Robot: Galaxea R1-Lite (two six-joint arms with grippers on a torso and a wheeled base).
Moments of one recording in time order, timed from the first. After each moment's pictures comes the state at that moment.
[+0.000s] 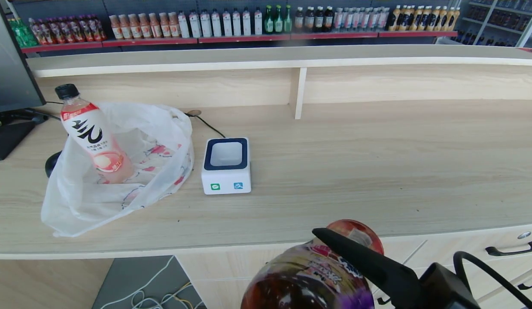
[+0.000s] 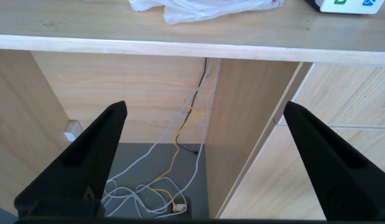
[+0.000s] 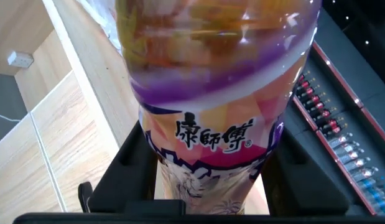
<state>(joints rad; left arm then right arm) 0.00 0.00 0.00 0.00 0.00 0.01 1.33 1.56 -0.34 -1.50 -0.46 -1.17</state>
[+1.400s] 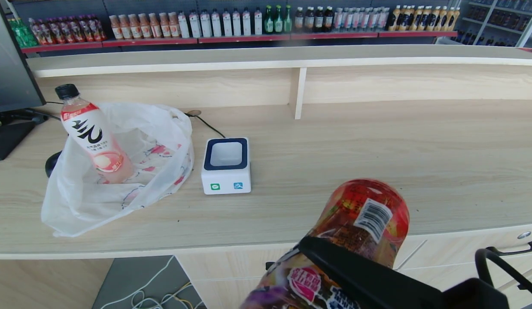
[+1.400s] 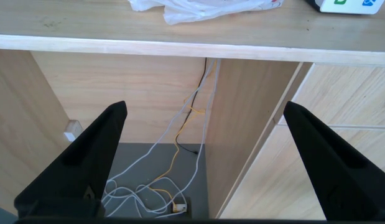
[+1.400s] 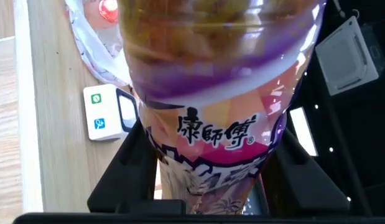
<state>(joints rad) 0.00 0.00 0.00 0.00 0.00 0.01 1.35 1.54 -0.38 -1.50 -0.36 -1.72</state>
